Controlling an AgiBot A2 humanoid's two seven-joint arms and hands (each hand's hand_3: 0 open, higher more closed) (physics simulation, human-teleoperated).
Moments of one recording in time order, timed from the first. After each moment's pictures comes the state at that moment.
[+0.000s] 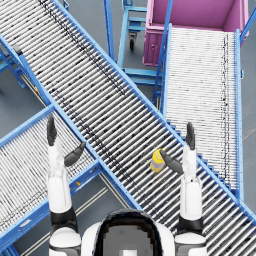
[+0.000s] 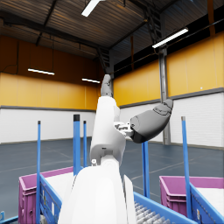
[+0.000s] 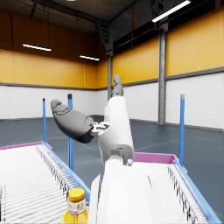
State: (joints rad) left arm 0.40 1.35 -0.11 -1.93 1.38 0.00 0.00; right arm 0.24 -1.37 -0.02 1.97 1.33 0.00 0.00
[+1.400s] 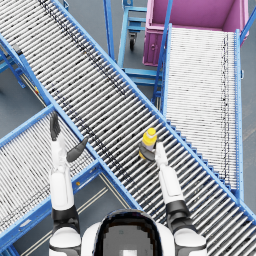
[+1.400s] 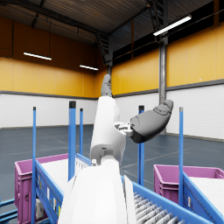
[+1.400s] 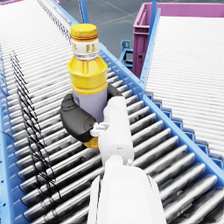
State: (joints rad) left arm 0.41 1.38 -0.09 -1.85 1.38 0.00 0.00; right arm 0.37 -1.50 0.27 1.01 1.33 0.00 0.00
